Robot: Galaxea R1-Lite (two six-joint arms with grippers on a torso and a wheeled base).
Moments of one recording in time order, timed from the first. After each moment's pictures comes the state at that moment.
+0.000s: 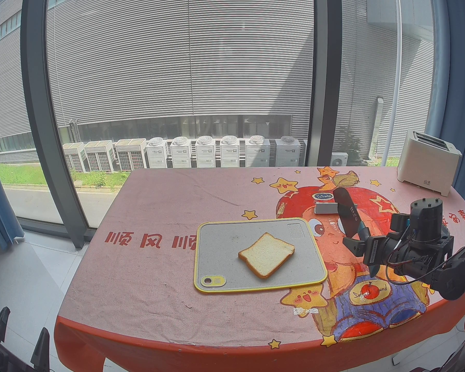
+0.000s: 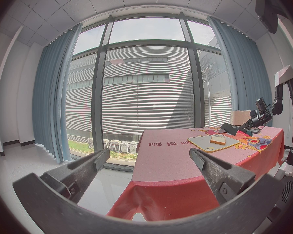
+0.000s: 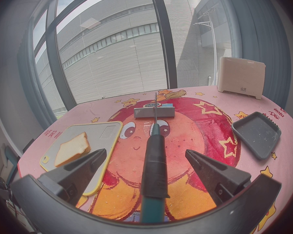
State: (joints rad) left arm -0.01 0.02 -0.02 0.00 0.00 0.00; right arm 0.33 1.78 -0.41 -0.84 -0.12 0.28
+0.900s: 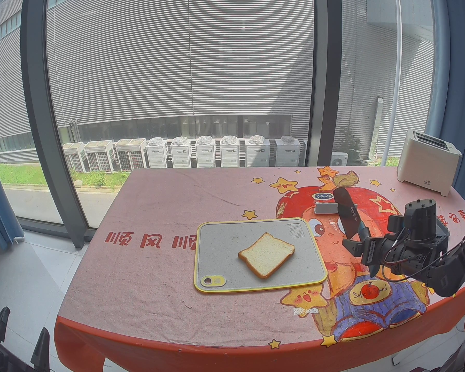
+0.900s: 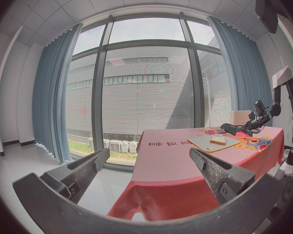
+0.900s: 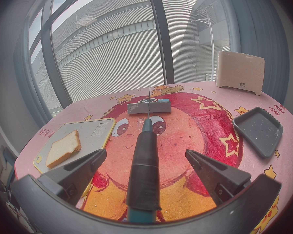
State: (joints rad) left arm -0.01 0.02 -0.02 0.00 0.00 0.00; right arm 0.30 1.84 -0.43 -0.84 -0.12 0.28
